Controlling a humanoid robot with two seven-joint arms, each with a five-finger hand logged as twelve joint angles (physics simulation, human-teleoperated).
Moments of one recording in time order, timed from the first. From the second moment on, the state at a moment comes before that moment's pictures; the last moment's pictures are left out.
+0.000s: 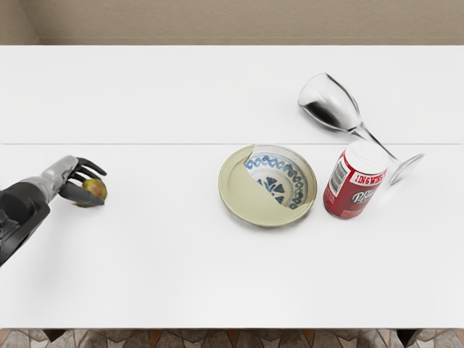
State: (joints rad) left arm -1.05 0.85 0.15 -1.63 0.54 0.61 0.32; right arm 0.08 0.00 -0.05 0.28 0.05 0.06 -0.08
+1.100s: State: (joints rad) left arm -1.23 0.73 0.15 -1.63 0.52 0.61 0.32; right arm 0.08 0.00 -0.05 0.28 0.05 0.06 -0.08
